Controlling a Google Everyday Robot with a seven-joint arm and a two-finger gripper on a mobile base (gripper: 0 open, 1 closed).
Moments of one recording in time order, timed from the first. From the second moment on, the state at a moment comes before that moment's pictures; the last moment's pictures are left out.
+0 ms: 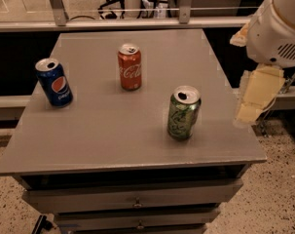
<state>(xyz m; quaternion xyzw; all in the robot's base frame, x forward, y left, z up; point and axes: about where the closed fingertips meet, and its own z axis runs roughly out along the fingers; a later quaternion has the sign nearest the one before) 0.445 -0.171 0.976 -0.64 0.75 -0.05 0.17</state>
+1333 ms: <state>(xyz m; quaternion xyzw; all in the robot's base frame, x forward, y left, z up) 0.464 -0.097 0.913 -0.73 0.67 0.00 0.10</state>
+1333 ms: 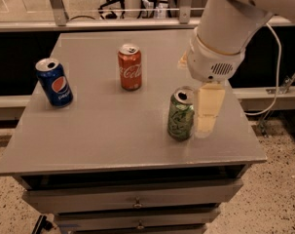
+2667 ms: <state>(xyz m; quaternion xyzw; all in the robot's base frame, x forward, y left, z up) 0.455 -0.073 0.886 -0.74 0.66 0.03 0.10</state>
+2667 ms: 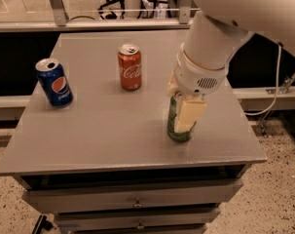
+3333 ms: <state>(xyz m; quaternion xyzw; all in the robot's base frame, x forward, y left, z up) 0.456 -0.062 0.901 -0.75 0.65 0.02 0.12</state>
